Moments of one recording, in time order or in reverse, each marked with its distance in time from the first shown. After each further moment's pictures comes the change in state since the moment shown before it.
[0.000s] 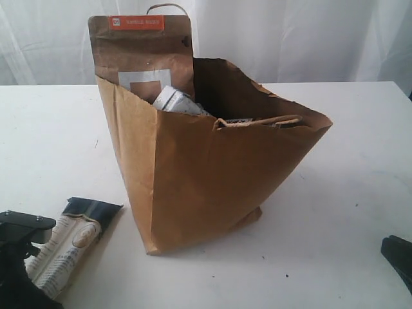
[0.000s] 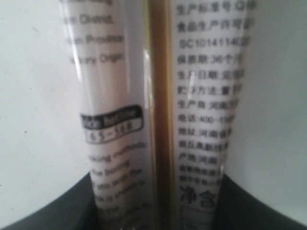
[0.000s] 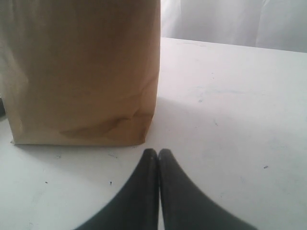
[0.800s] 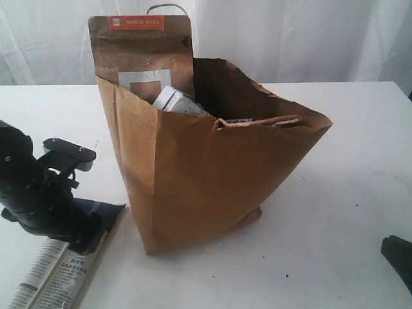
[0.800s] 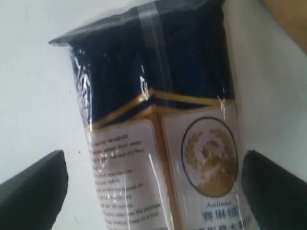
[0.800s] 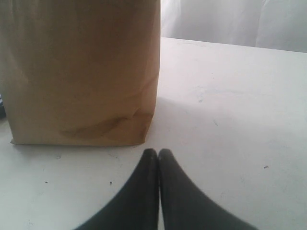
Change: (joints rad) left arm 0.004 0.175 -0.271 0.218 -0.189 0.009; right arm 0.000 0.000 0.000 0.000 0.002 0.000
